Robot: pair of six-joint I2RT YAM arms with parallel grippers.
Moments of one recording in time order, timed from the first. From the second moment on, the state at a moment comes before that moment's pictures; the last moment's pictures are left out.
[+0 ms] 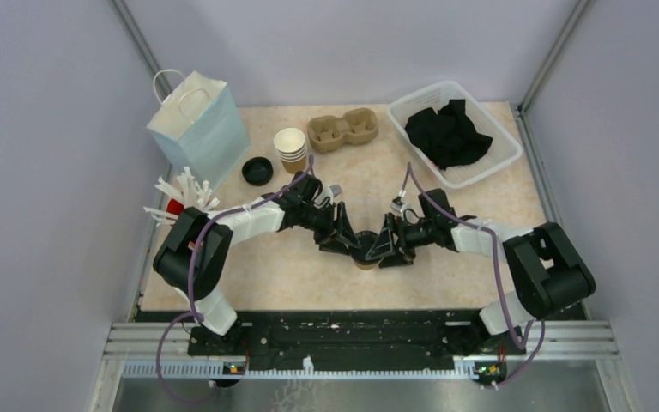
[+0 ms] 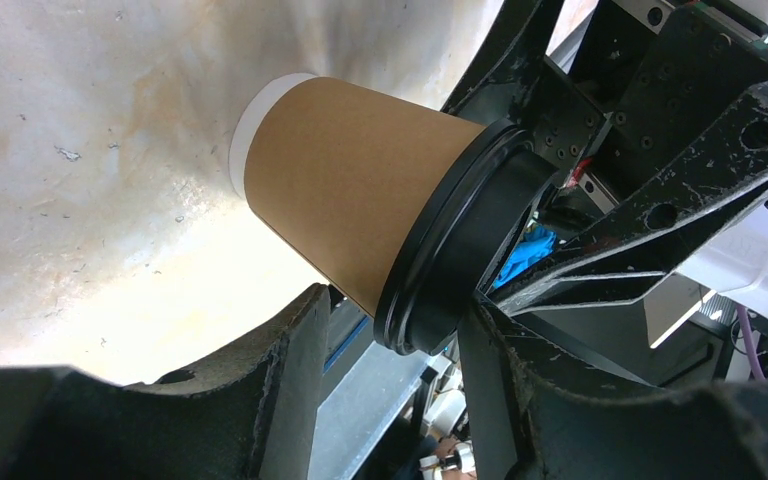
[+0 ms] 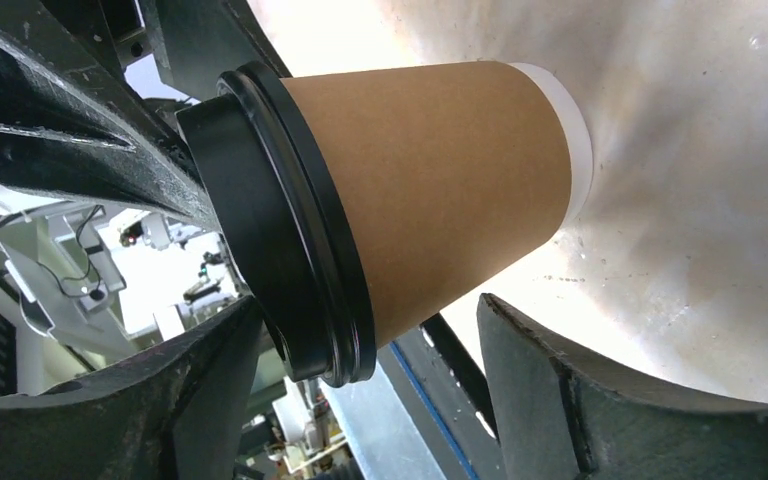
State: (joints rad) left arm -0.57 1.68 0.94 -0.22 0.79 -0.81; right arm 0.41 1.50 0.60 -0.04 -0.92 0.63
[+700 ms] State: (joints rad) left arm -0.57 1.63 1.01 -0.32 0.75 -0.75; right arm 0.30 1.39 0.62 -0.10 -0.88 0.63
